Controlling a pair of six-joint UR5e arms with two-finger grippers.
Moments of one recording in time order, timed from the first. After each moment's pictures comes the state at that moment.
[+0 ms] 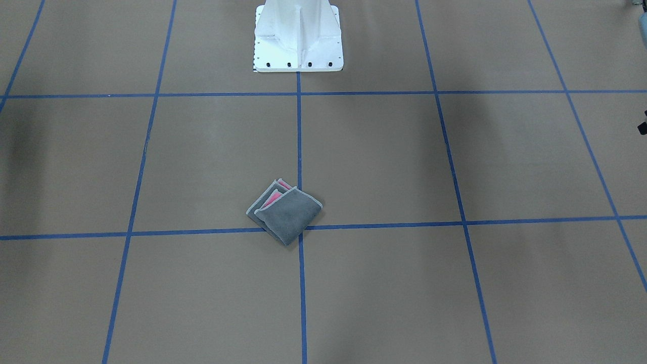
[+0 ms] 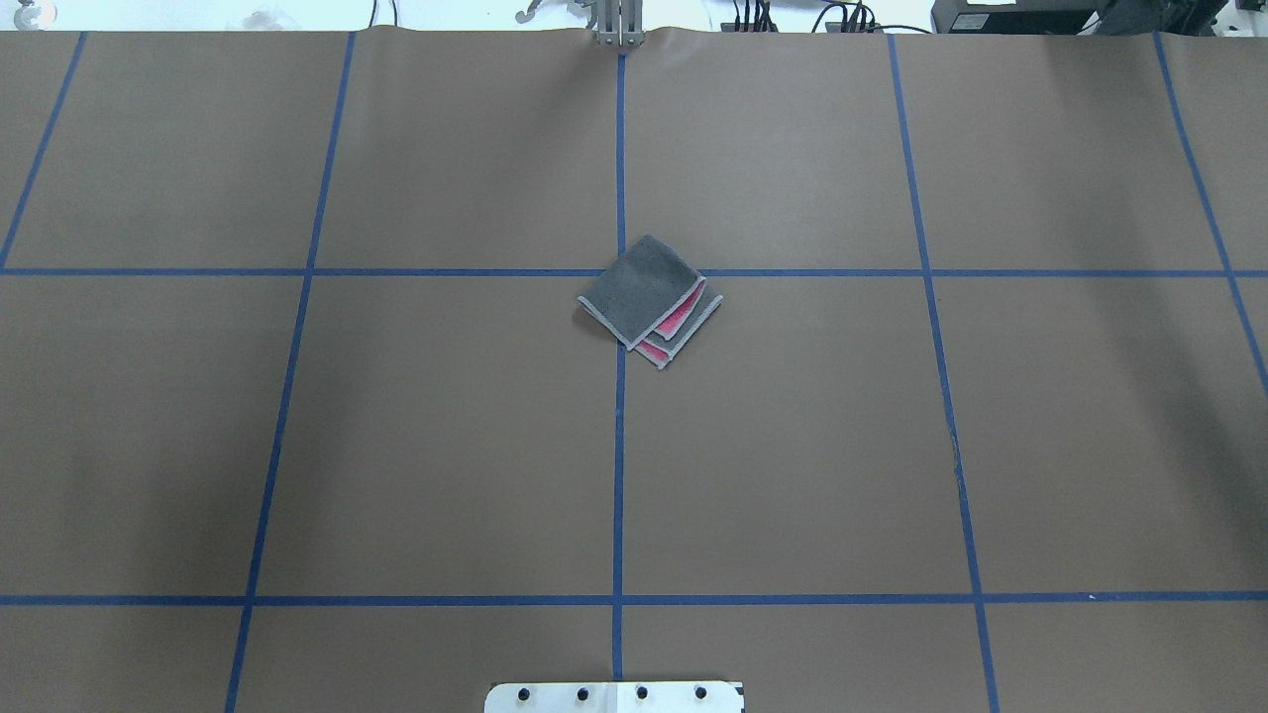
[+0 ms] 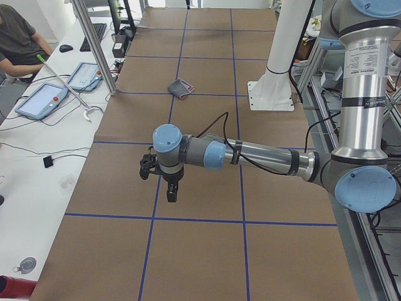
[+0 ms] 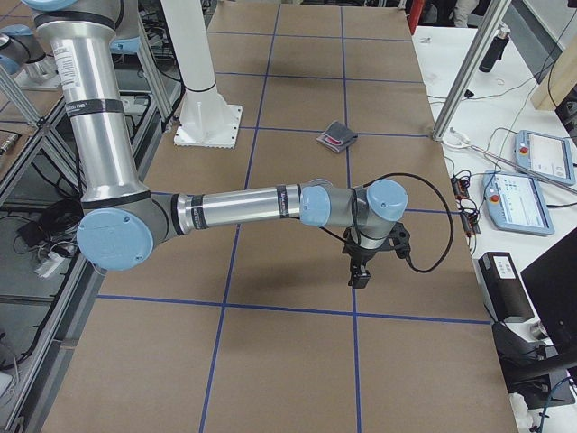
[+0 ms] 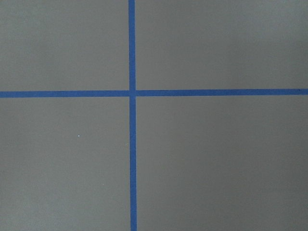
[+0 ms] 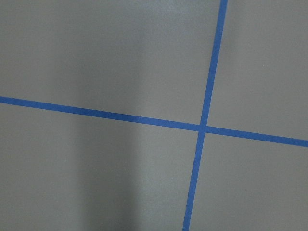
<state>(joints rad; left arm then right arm) -1.47 -1.54 -1.76 -1.58 -2.35 -0.16 1.49 -1.39 1.55 -1.76 2.34 -0.09</state>
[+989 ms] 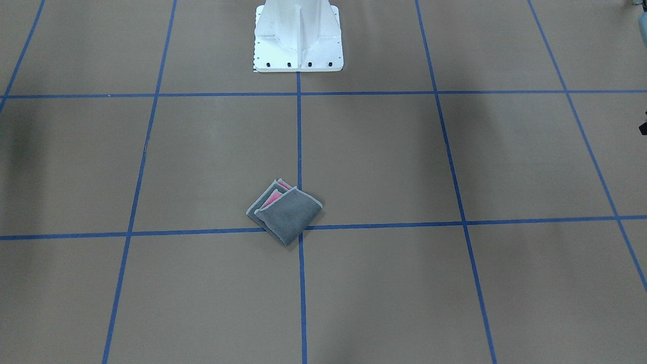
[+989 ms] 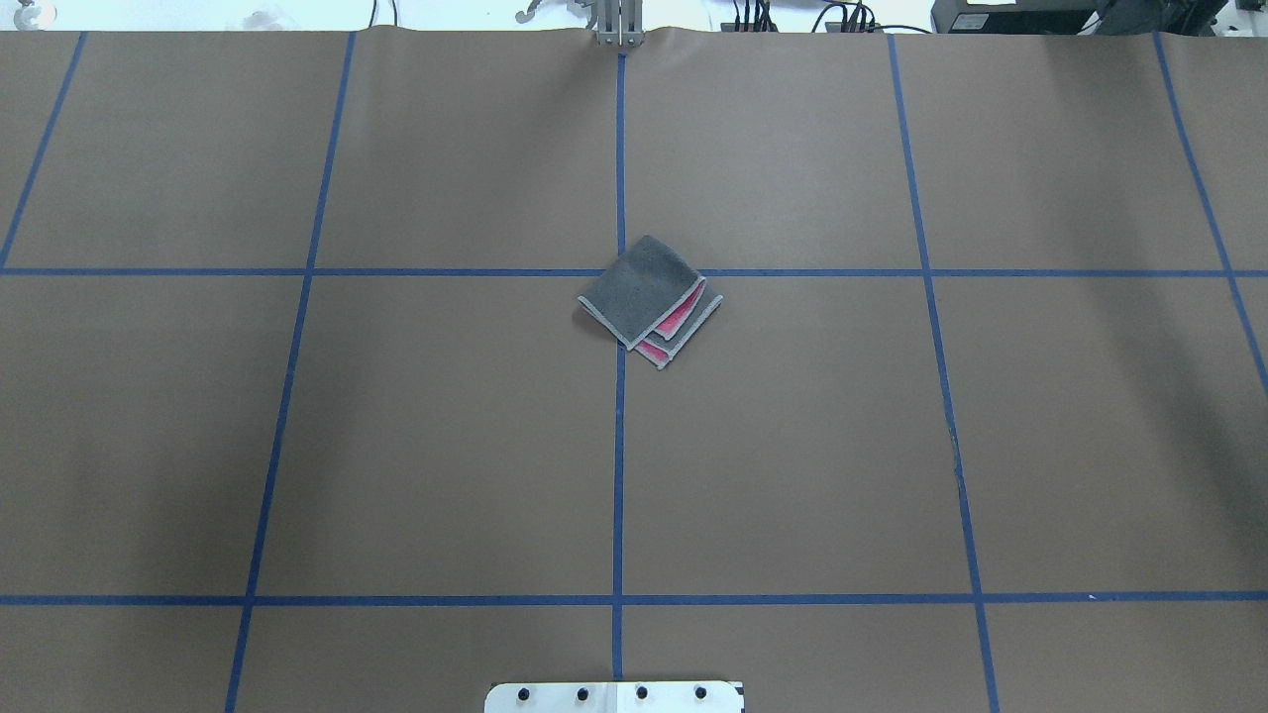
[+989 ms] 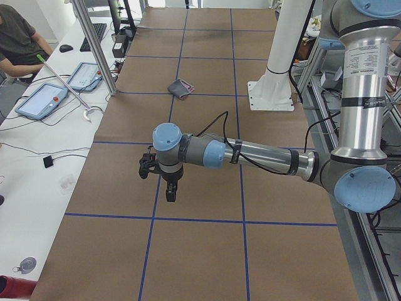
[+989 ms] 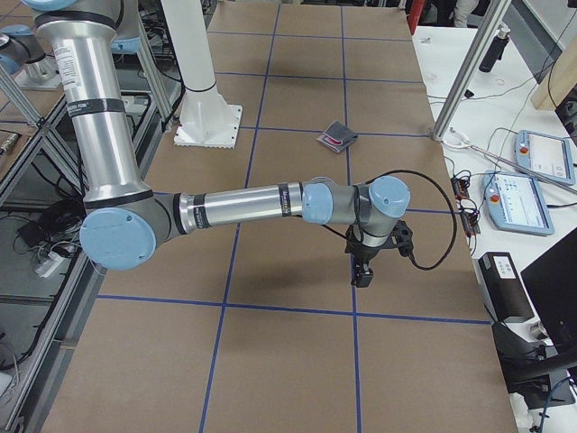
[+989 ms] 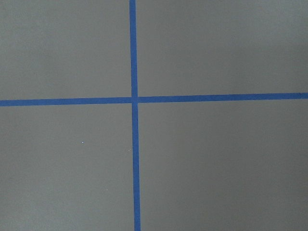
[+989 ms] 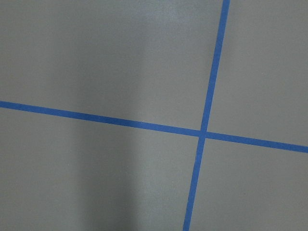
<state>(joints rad) -1.47 -1.54 -1.76 -1.58 -2.34 -0.16 1.49 -1.38 1.55 -1.76 2.33 -0.09</state>
